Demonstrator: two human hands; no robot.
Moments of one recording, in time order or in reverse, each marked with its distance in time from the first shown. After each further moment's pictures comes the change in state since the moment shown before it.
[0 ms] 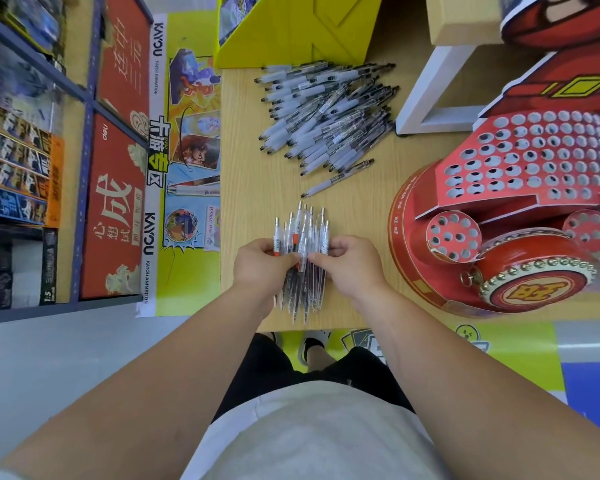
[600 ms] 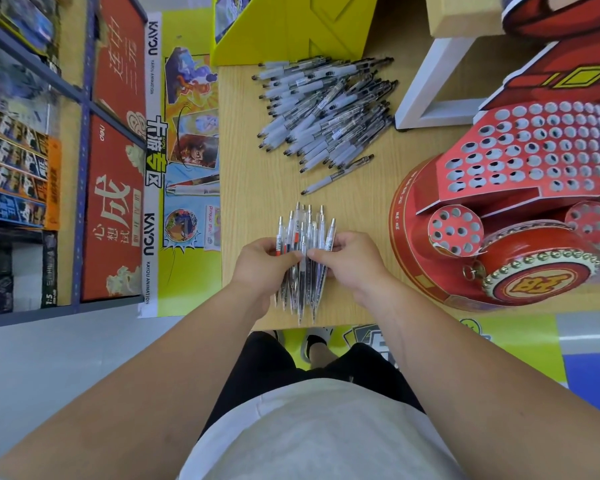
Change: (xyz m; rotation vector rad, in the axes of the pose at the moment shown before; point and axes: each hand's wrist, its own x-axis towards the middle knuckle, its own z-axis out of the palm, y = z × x) left_hand 0.001 -0.001 -0.008 -0.018 -0.125 0.003; right_hand 0.008 0.001 0.002 0.035 -0.057 0.071
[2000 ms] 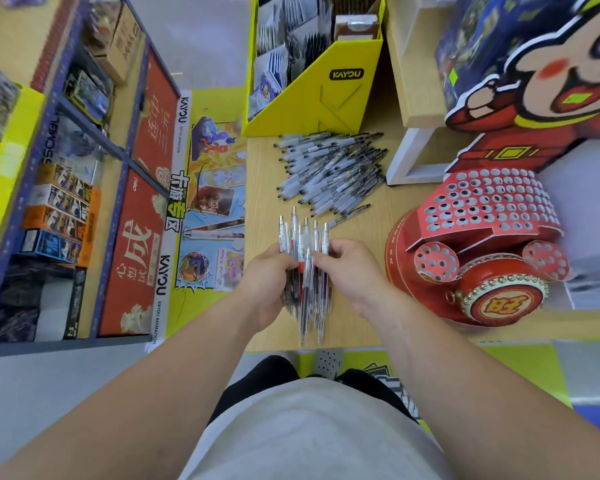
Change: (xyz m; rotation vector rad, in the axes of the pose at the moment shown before) left_hand -0.075 0.069 -0.029 -0.242 -0.211 0.052; right_hand -0.061 -0.078 0.000 0.054 -0.052 -0.188
